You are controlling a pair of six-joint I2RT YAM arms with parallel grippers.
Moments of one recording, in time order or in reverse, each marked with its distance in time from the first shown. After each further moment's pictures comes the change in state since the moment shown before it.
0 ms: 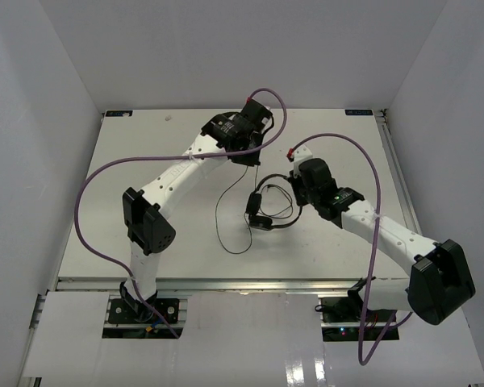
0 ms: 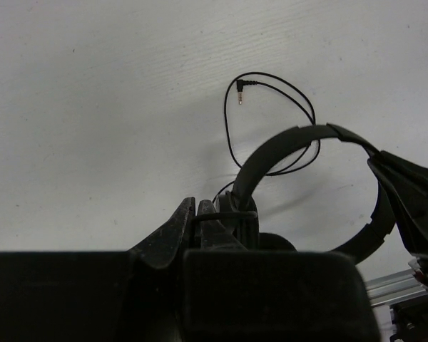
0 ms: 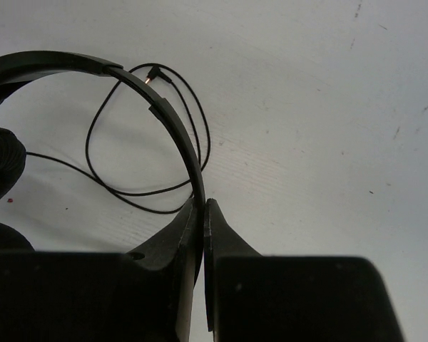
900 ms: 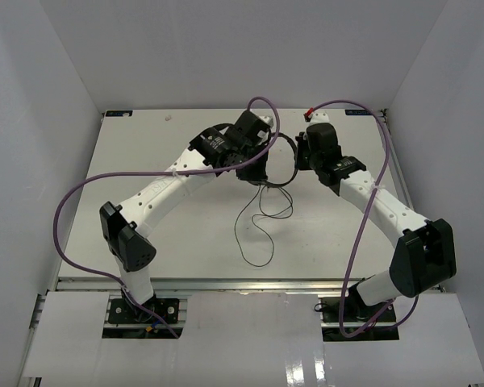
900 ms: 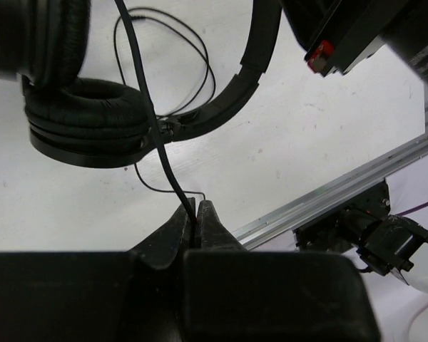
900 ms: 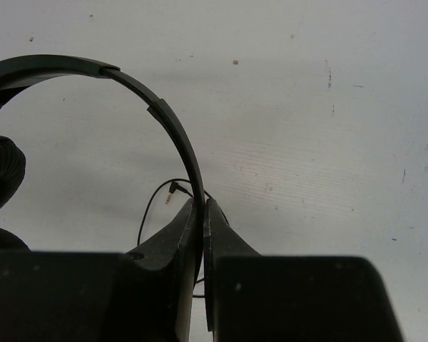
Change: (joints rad) left arm -0.083 -0.204 -0.195 0.068 0.205 -0.182; right arm -0.145 0.186 0.306 -0.005 -0.038 0.250
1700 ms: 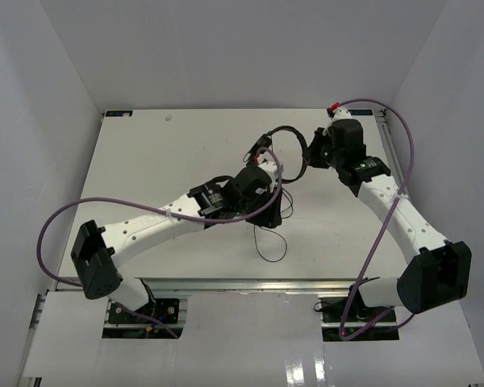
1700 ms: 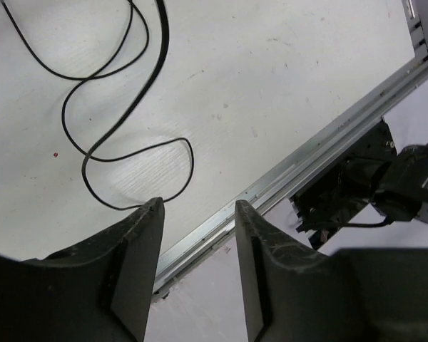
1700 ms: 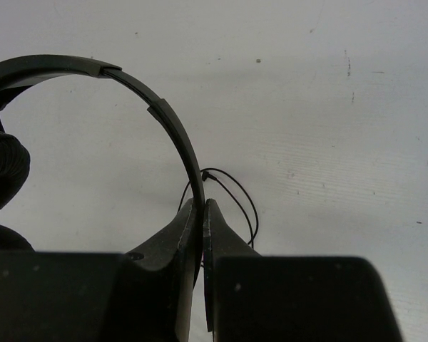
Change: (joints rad) left arm -0.183 -0.278 -0.609 0.457 -0.002 -0.017; right arm -0.109 -0.118 0.002 -0.073 -0.207 0.107
